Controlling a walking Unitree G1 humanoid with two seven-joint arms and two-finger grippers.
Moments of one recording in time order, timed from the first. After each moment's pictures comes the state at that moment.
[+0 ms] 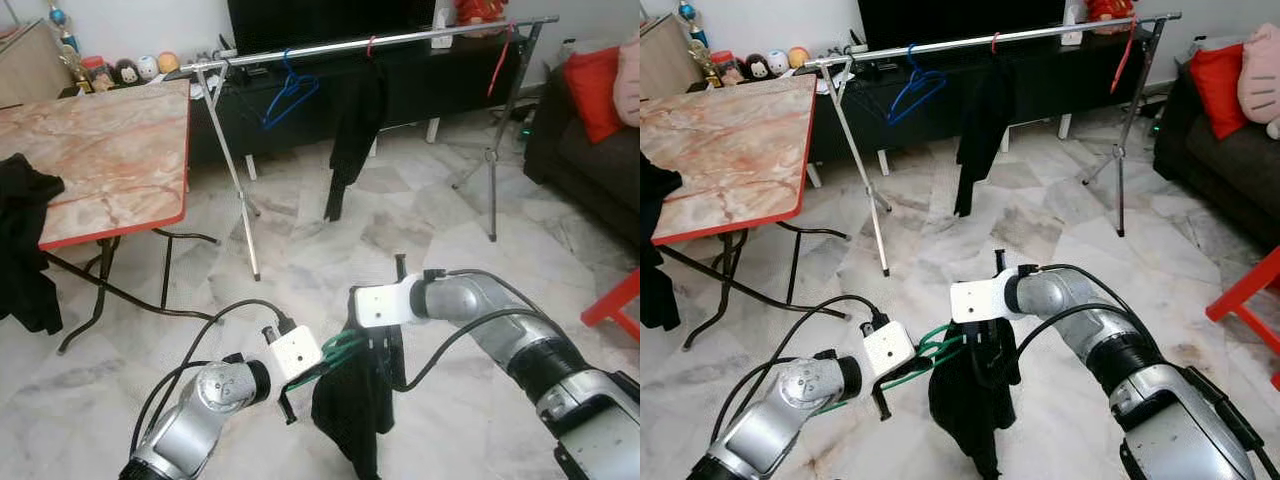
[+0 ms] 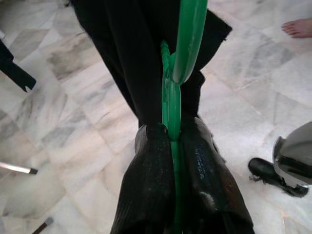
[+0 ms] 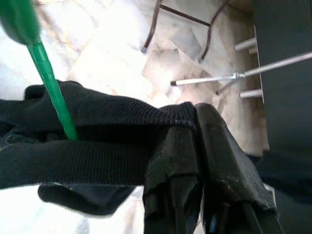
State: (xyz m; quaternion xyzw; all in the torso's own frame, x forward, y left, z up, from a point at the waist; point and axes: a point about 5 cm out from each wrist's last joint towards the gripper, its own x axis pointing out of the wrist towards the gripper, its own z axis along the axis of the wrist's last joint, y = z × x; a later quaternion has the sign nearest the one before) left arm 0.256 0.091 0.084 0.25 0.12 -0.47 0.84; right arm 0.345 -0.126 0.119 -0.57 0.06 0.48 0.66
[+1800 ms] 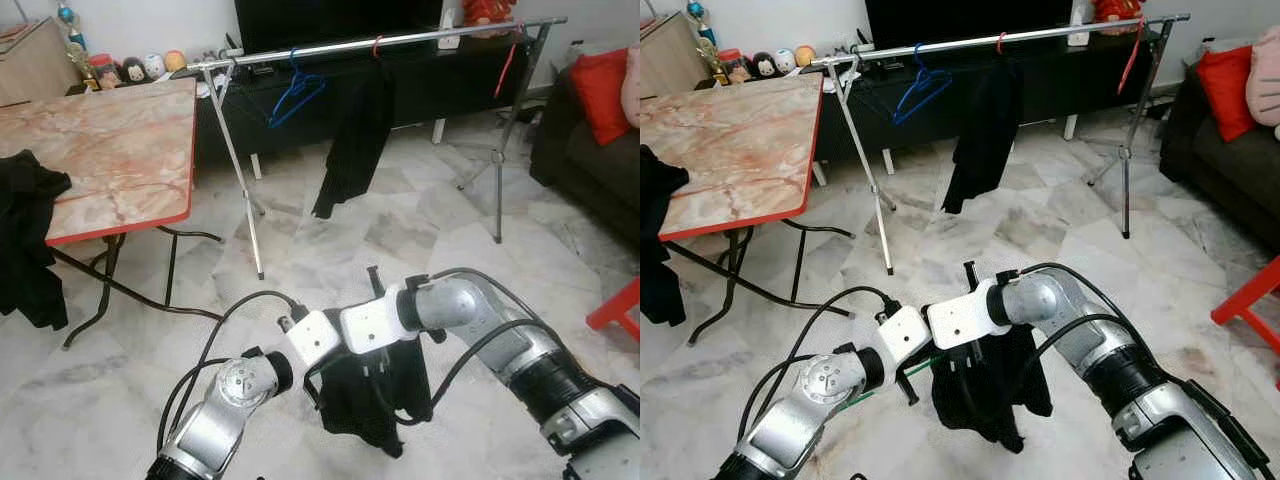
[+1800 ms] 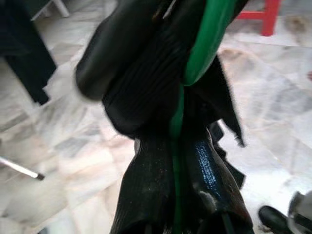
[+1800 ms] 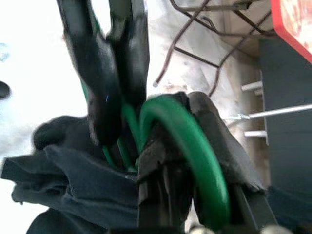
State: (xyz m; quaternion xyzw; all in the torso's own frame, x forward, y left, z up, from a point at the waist) left arm 0.270 0.070 0.092 0.19 0.09 -0.41 0.89; right arm 0.322 -0.102 0.142 -0.54 0.02 0.56 0.63
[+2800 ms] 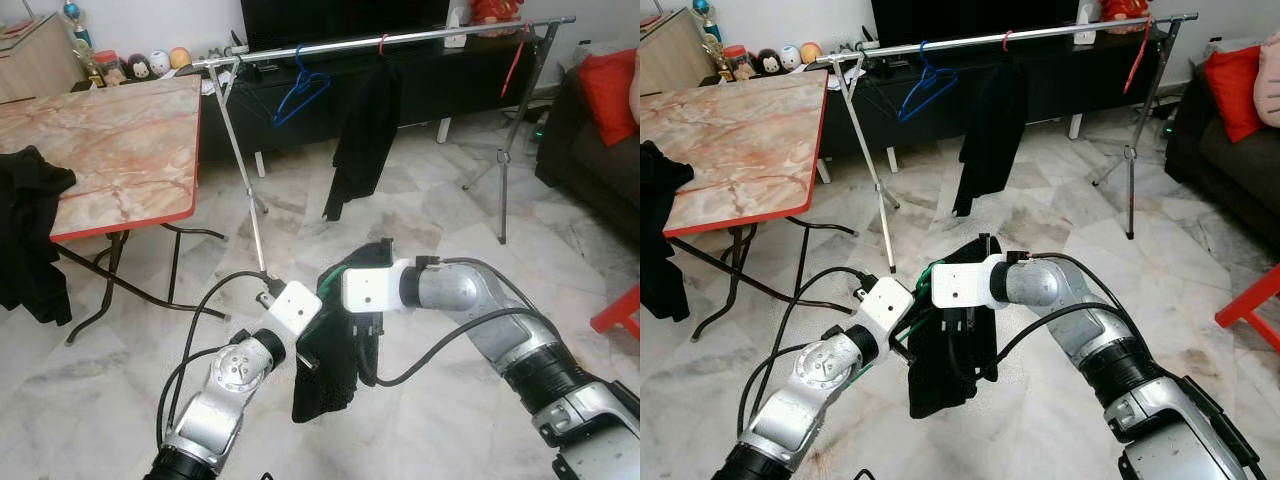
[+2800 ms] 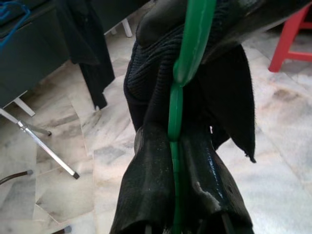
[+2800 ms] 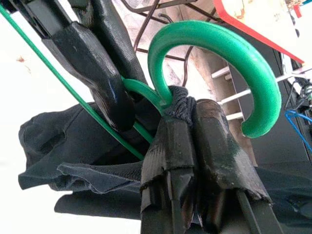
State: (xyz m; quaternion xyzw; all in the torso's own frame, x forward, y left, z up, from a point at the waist) left arm 0.287 0.075 0.104 0.15 0.03 -0.29 0.94; right arm 0.335 -0.102 0.155 -0.49 0.00 0.50 0.71
